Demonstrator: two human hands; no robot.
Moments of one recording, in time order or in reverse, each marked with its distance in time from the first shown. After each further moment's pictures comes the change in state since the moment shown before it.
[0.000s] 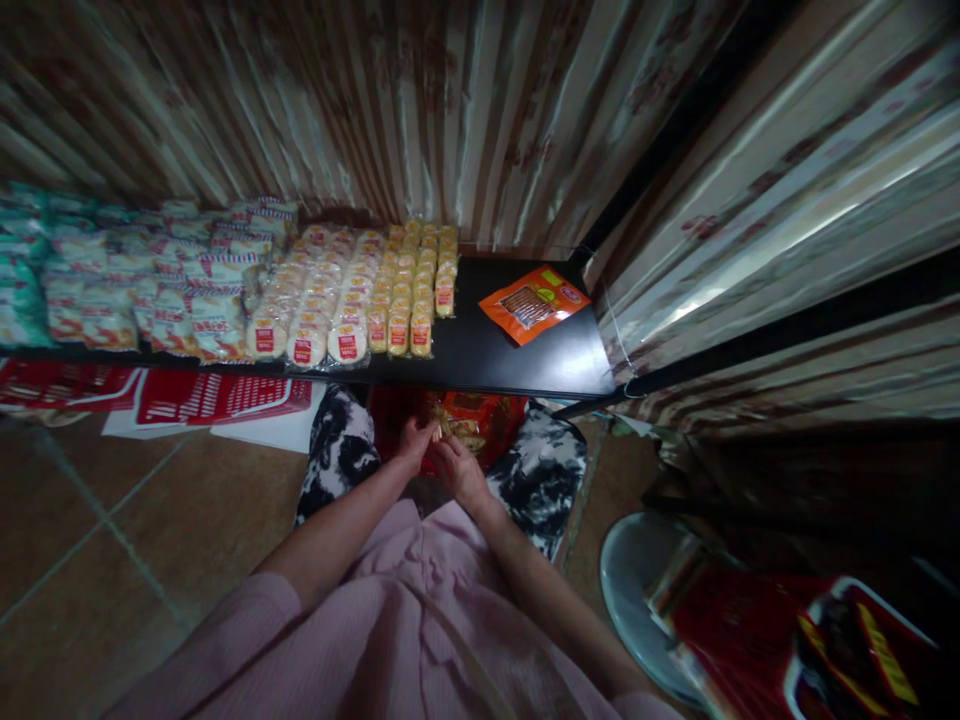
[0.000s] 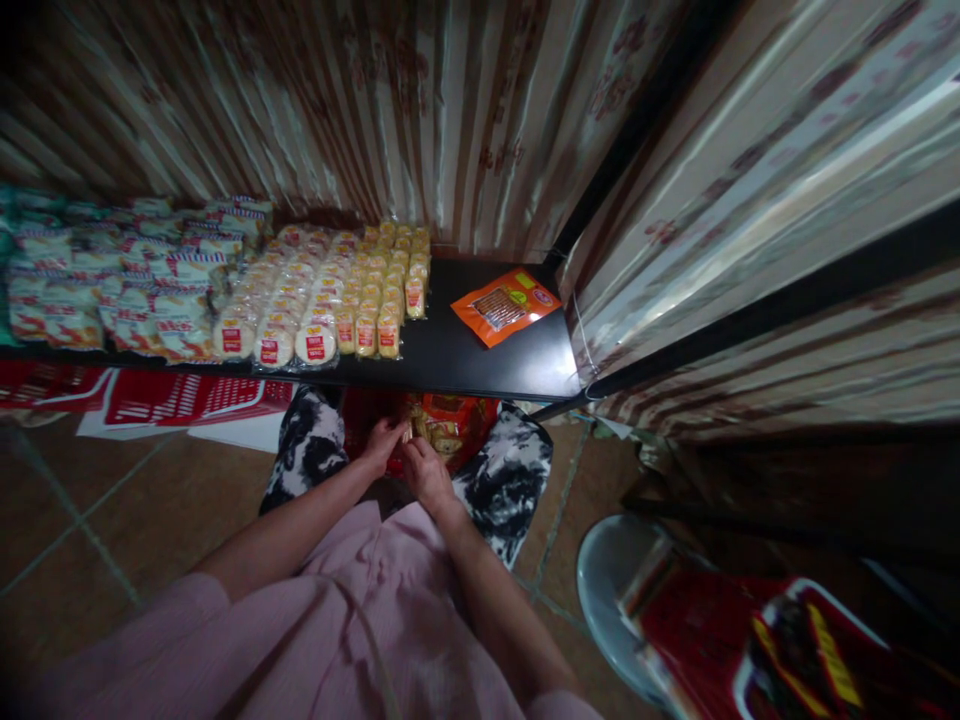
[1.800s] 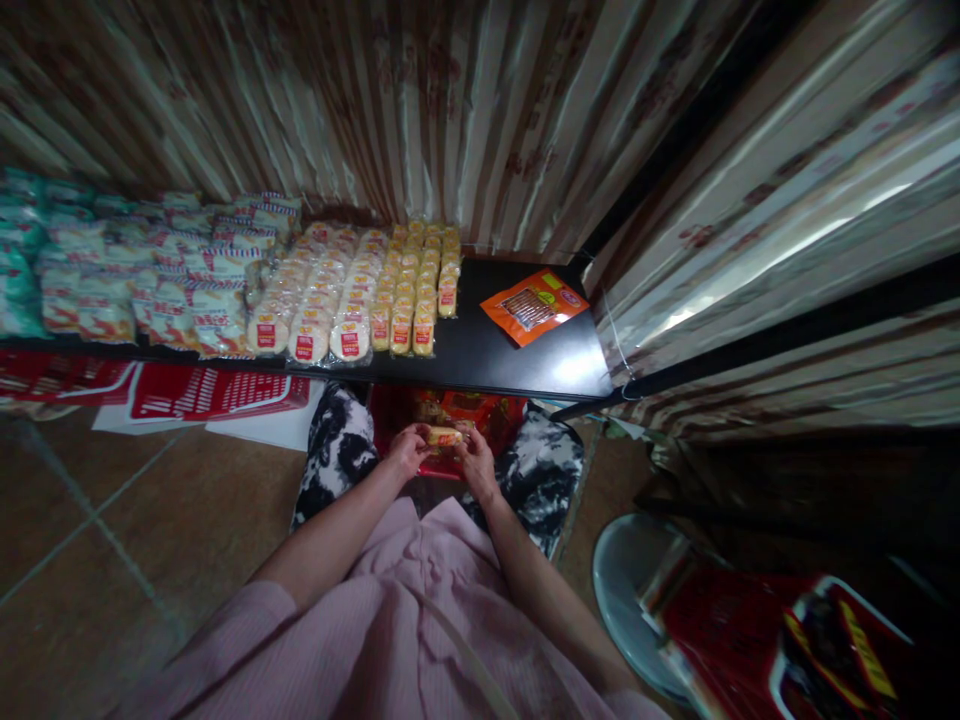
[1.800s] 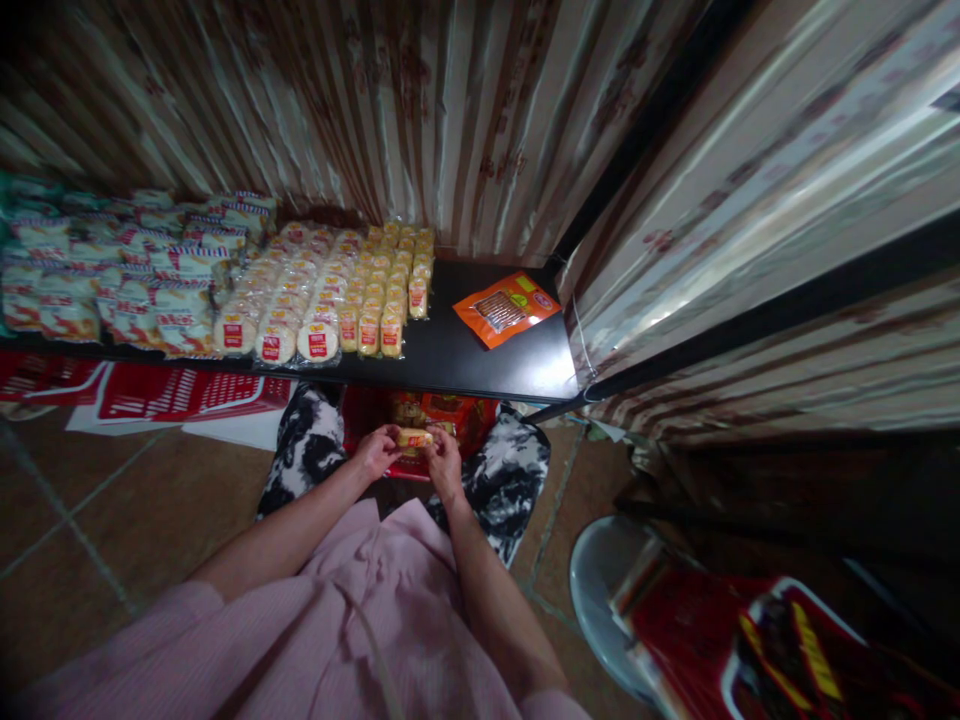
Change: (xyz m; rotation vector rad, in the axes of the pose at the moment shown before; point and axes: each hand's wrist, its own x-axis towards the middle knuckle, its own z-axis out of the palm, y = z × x) left_hand -0.008 0.001 -0.016 -0.407 -0.164 -0.276; right_hand 0.000 0.037 0.013 0.566 0.296 0.643
